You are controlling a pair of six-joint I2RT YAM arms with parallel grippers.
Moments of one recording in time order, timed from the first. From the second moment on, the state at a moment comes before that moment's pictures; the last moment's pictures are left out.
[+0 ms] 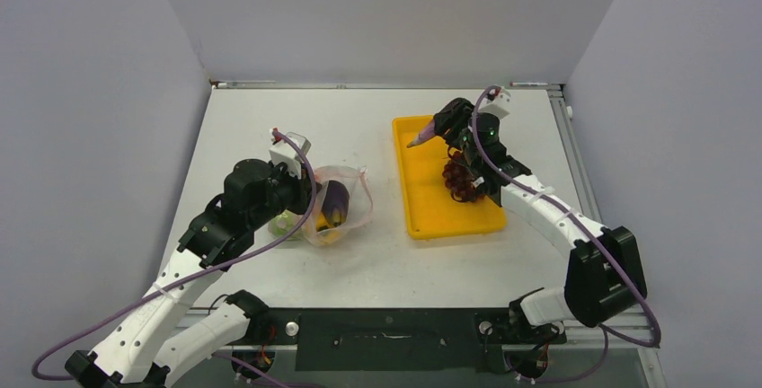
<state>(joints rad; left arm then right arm) -0.57 0.81 0.93 -0.52 0.02 -0.20 0.40 1.43 0.98 0.17 0.25 0.72</state>
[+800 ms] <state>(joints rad) -0.57 0.80 0.93 -0.52 0.02 -0.20 0.86 0.99 0.81 0.20 0.22 0.47</state>
